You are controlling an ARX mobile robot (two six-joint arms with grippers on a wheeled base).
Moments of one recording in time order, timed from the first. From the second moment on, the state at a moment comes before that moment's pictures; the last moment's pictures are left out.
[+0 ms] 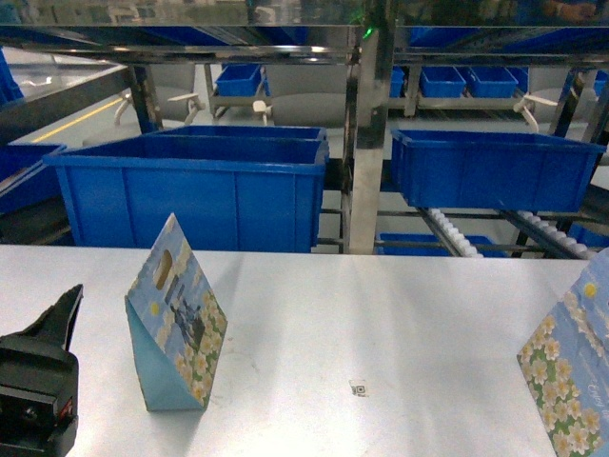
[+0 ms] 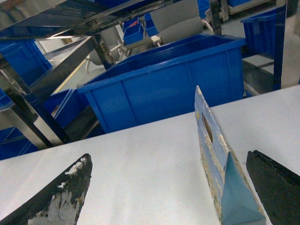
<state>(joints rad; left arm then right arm) -0.40 1.49 0.07 1.29 -0.46 0.26 0.12 0.94 0.01 1.01 0.37 -0.01</state>
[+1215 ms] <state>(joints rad) -0.01 0.48 0.02 0.48 -0.01 0.00 0.00 0.33 0.01 0.33 0.00 0.00</state>
